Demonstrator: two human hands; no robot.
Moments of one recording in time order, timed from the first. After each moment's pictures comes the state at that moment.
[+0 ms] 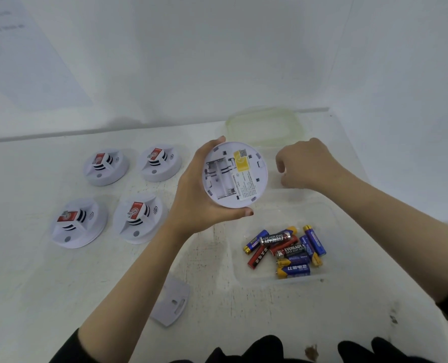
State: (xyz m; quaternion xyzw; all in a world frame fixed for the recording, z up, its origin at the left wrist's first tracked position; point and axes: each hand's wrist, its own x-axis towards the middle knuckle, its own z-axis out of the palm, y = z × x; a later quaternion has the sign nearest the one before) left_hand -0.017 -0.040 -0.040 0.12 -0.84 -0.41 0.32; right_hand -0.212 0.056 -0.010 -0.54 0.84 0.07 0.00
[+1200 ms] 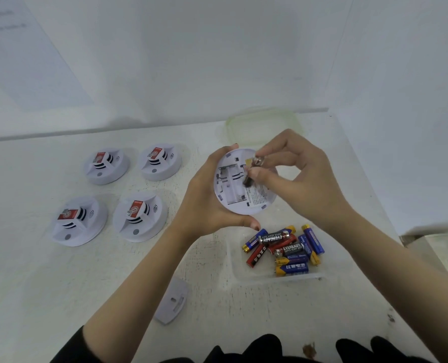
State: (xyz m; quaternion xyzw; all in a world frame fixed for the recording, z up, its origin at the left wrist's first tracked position) left_hand -0.020 -0.028 -0.040 0.13 -0.85 -0.43 0.28; right_hand -0.149 0.103 0.011 -0.50 0.65 -0.56 0.12
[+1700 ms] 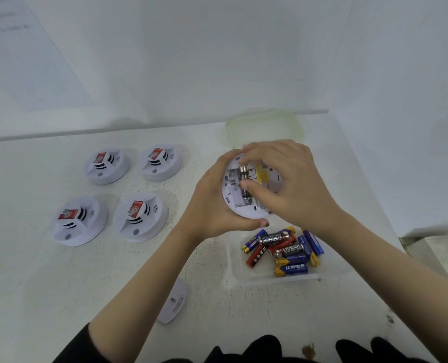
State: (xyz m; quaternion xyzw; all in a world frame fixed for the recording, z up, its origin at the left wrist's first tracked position) left_hand -0.027 -0.018 -0.040 0.11 -0.84 -0.44 0.29; right_hand -0.151 0.092 -0.003 -0.60 0.69 -0.40 -0.04
